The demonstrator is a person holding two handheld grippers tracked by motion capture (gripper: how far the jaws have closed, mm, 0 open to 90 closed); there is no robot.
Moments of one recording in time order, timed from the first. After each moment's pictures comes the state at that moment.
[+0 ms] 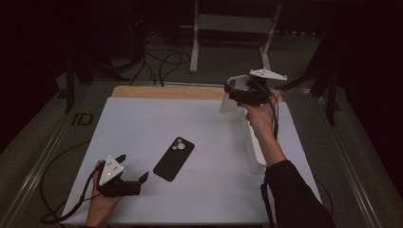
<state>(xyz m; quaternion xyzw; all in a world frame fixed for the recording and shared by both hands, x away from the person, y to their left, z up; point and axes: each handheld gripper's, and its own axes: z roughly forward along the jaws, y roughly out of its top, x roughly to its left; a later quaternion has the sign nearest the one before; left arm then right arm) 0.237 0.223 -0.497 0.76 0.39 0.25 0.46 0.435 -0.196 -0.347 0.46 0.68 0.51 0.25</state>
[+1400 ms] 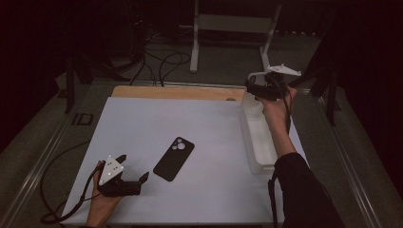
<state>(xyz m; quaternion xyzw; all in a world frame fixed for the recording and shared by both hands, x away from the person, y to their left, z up) 0.237 0.222 -0.497 0.76 0.40 0.25 0.46 0.460 -0.246 -0.353 0.52 0.66 0.44 0.32</state>
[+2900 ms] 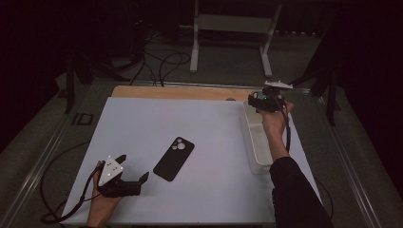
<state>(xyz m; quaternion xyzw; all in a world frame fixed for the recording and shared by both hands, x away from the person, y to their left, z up) 0.235 0.222 -0.496 0.75 0.40 0.25 0.46 0.480 -0.265 -0.427 0.59 0.66 0.35 0.30</state>
